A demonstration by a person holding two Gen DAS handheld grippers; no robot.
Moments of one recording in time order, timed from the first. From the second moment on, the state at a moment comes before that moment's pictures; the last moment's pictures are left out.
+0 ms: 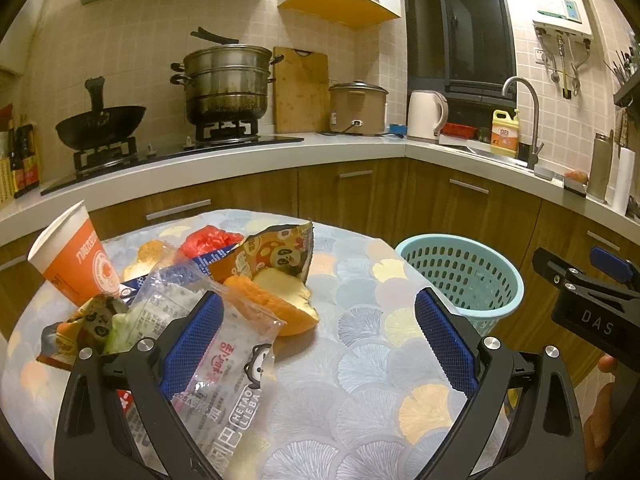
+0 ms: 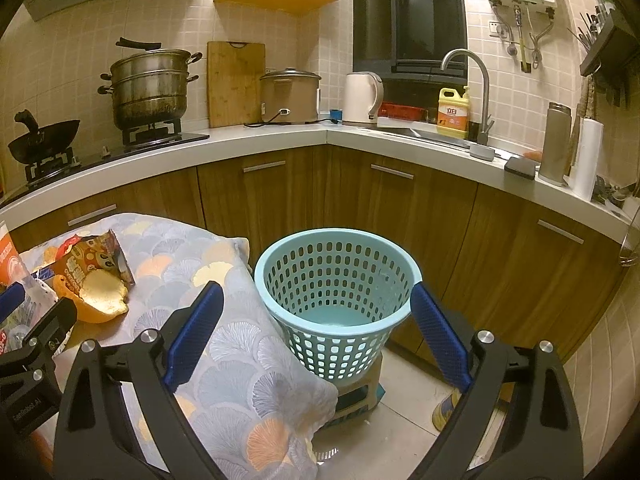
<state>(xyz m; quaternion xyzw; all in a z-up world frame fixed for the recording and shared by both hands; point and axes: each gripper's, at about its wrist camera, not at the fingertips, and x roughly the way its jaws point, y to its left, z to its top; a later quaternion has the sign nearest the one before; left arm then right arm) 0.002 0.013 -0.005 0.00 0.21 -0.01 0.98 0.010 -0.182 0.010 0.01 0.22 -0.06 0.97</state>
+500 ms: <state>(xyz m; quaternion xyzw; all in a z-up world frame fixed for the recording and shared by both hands) 0.002 0.014 -0.005 0.00 0.21 -0.01 0.98 0.012 -0.183 0.008 0.01 0.23 -0.06 0.97</state>
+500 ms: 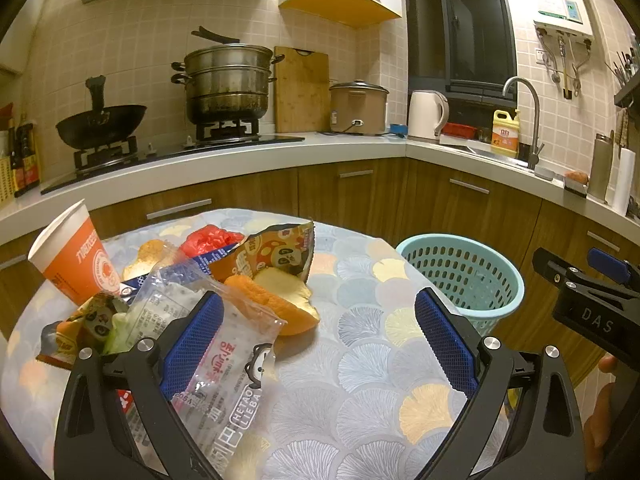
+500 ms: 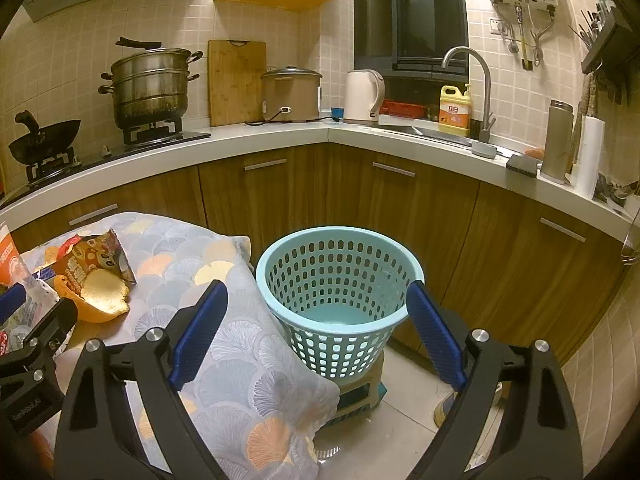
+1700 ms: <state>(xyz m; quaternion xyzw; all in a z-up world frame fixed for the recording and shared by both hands) -0.031 0.026 0.009 -0.01 0.19 0.03 0.98 0.017 -0.179 0.010 0.02 0.24 -0.03 0.97</state>
